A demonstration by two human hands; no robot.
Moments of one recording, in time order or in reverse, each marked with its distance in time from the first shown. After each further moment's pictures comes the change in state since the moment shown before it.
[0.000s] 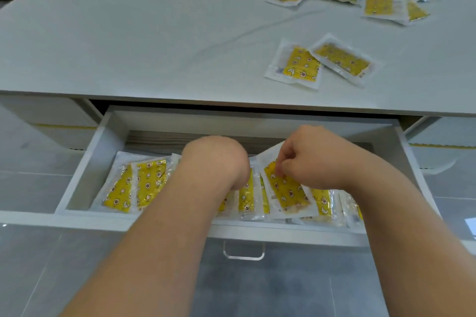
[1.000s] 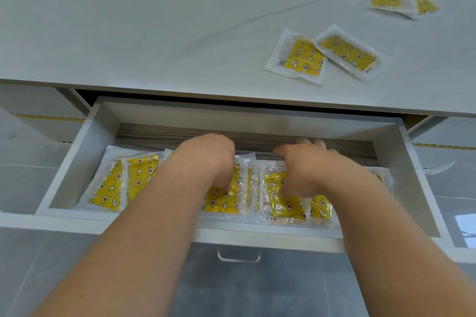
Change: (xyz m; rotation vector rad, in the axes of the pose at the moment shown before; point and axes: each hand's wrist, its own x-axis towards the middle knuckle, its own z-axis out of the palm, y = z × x) left_hand 0.031 -0.013 0.015 -0.014 0.033 0.083; right_hand 0.022 0.003 0.028 -0.272 -0.138 0.238
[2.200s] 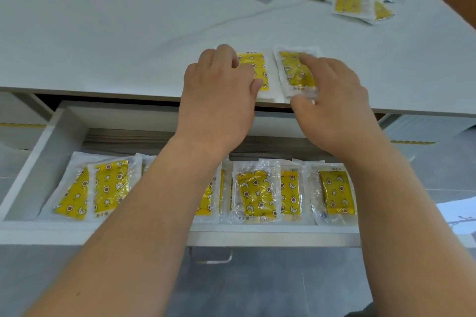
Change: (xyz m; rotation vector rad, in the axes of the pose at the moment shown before) left_hand 0.008 0.044 -0.038 -0.166 1.241 0.216; right_hand -0.011 0.062 -0.043 0.391 0.855 -0.114
